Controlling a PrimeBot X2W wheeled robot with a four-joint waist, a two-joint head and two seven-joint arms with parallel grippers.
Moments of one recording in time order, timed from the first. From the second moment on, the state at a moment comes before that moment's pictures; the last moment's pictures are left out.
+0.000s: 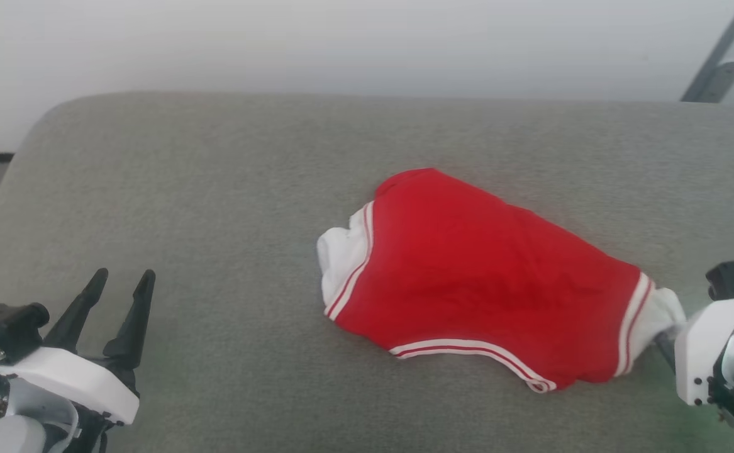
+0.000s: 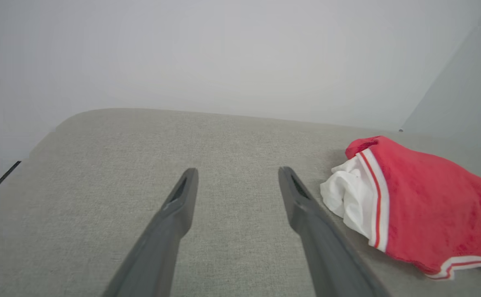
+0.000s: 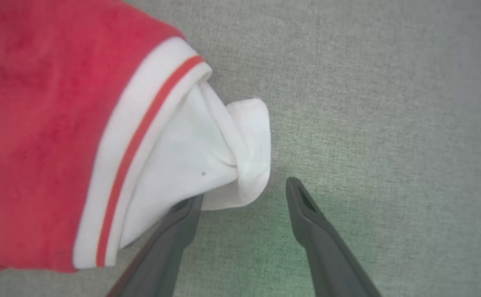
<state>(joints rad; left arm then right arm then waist) -0.12 0.58 -0.23 0.14 -0.77 -0.03 -0.18 -0.27 -0.43 0.06 0.47 0.36 0.13 0.52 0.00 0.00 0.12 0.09</state>
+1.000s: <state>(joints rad) -0.46 0.67 -0.42 0.22 -0.92 -0.06 0.51 -0.34 -0.15 -0.04 0.26 0.15 0.13 -0.18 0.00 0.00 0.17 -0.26</state>
